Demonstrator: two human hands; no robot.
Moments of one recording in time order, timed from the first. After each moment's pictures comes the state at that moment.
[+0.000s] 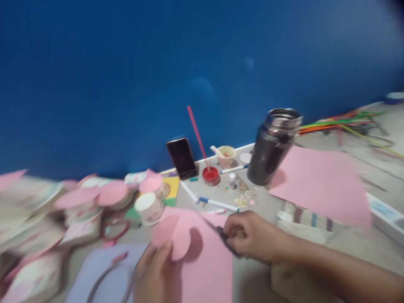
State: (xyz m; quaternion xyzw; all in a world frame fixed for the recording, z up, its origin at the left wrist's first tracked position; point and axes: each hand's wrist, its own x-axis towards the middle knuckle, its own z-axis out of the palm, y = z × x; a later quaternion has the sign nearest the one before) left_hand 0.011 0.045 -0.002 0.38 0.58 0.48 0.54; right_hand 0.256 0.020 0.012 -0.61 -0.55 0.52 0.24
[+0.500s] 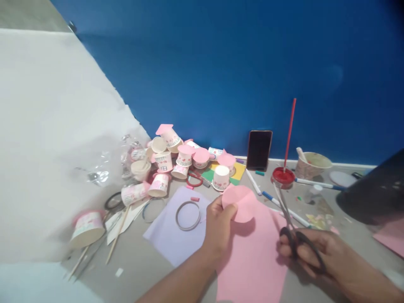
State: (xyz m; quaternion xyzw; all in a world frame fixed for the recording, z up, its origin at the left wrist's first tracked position) left_hand 0.021 0.040 0.011 0.34 0.49 0.57 0.57; right_hand 0.253 0.008 -0.022 -0.50 -0.39 0.71 0.31
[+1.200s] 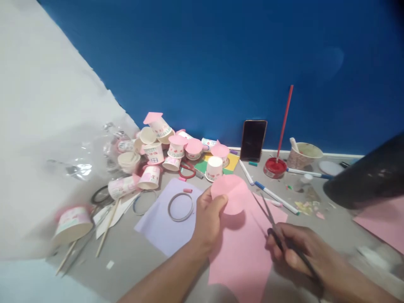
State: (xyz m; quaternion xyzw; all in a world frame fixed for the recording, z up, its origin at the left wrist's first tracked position) left_hand 0.020 0.036 0.013 0.30 0.43 0.60 0.60; right_hand 0.252 -0.003 -0.018 -0.47 -0.59 0.62 0.23
